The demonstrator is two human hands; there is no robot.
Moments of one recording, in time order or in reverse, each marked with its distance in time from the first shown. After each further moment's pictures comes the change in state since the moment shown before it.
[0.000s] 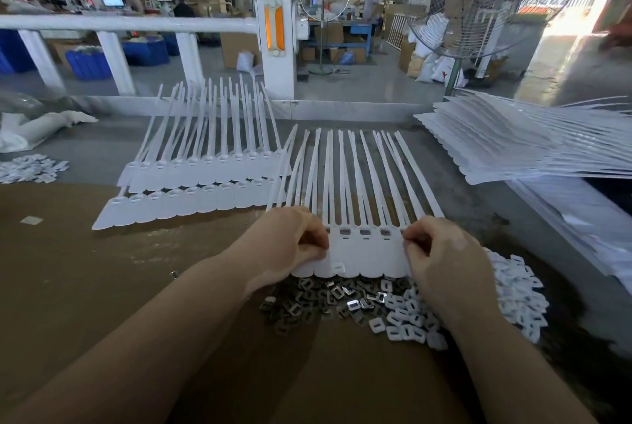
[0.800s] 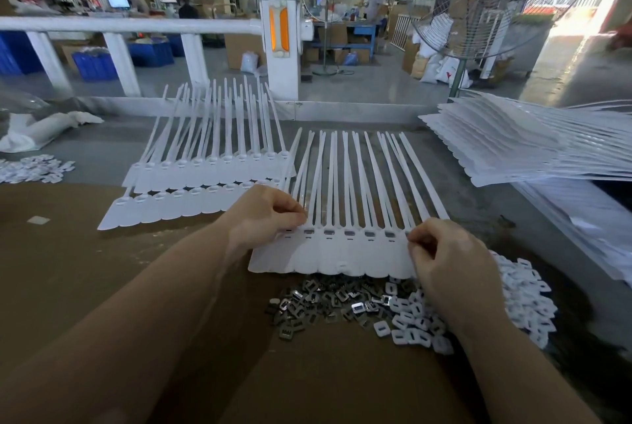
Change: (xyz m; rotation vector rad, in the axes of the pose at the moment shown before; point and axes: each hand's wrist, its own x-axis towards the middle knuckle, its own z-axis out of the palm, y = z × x) left_hand 0.018 -0.030 -0.019 -0.366 0.099 -0.261; right_hand 0.001 0.002 0.000 0.003 -0.004 -0.018
